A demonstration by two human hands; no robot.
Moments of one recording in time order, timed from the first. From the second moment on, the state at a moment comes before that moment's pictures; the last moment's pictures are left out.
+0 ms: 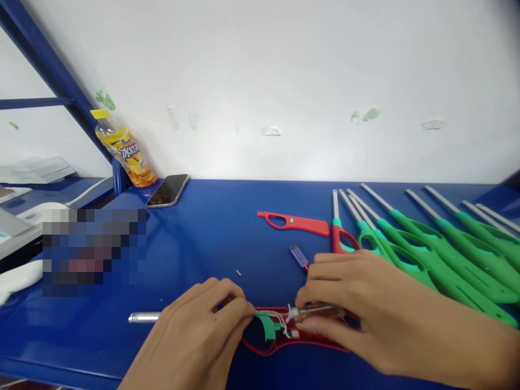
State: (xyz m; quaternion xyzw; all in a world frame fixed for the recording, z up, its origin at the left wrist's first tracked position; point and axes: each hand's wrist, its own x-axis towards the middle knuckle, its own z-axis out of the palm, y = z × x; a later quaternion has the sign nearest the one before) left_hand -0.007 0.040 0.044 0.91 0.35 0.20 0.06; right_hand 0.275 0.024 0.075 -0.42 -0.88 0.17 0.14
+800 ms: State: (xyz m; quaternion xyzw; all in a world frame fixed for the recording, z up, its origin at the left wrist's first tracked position) left_hand -0.014 0.047 0.046 0.91 0.39 0.13 0.05; right_hand 0.268 0.019 0.065 -0.39 -0.91 0.08 0.14
